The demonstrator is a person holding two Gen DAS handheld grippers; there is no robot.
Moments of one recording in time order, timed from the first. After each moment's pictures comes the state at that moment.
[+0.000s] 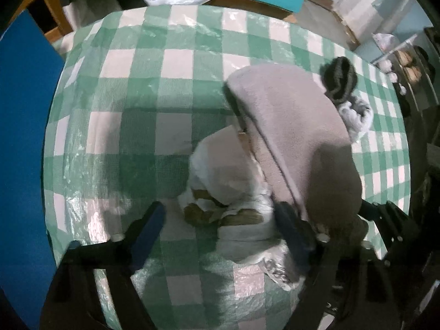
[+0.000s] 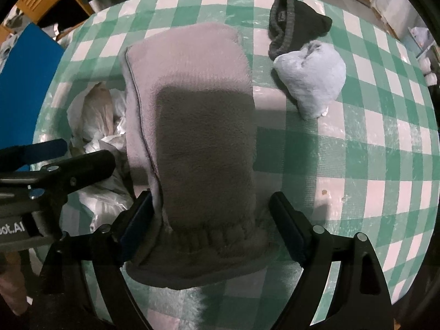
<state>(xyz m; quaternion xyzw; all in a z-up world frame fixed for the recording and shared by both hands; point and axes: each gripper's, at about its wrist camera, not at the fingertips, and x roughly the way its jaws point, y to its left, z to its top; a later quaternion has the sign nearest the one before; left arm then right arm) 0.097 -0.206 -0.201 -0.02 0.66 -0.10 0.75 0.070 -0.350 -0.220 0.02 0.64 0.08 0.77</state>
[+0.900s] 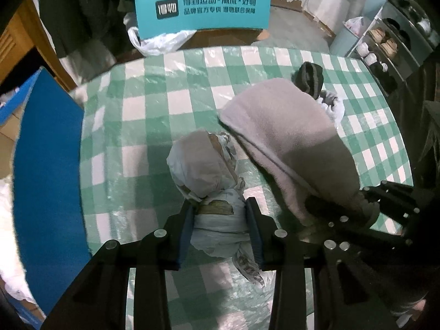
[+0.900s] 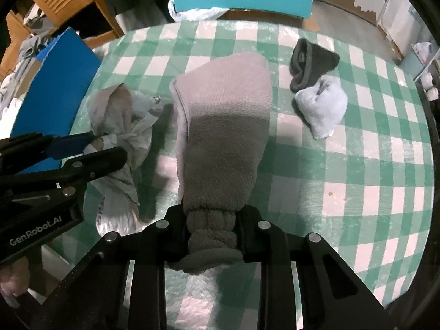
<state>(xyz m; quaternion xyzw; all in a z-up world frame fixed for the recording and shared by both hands) 0.073 -0.192 -0.147 0.07 0.59 -0.13 0.79 0.046 -0.332 -0.172 0.03 0.59 0.11 0.80</state>
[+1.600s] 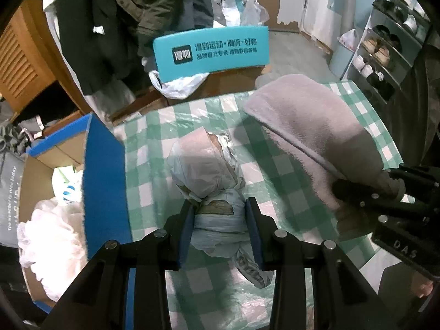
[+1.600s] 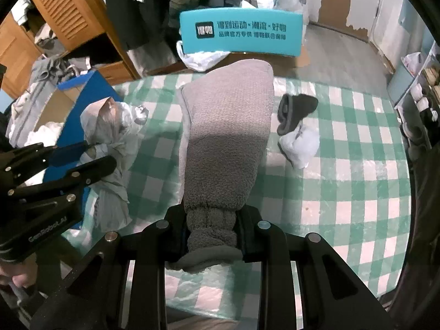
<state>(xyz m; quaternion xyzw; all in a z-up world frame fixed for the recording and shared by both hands) 0.058 -0.176 -0.081 0.10 0.52 -0.12 0.84 0.033 -0.339 -0.095 0.04 0.53 0.11 0.84</state>
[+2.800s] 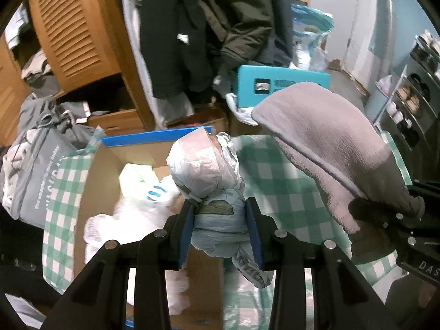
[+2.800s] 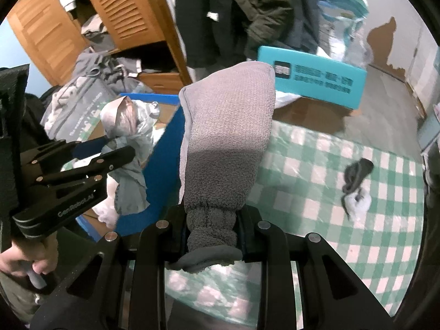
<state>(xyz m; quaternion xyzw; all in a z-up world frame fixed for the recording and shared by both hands) 0.067 -0.043 -0.027 0.05 0.47 -0.03 0.88 0.059 -0.219 -0.033 0.01 0.49 0.22 0.84</state>
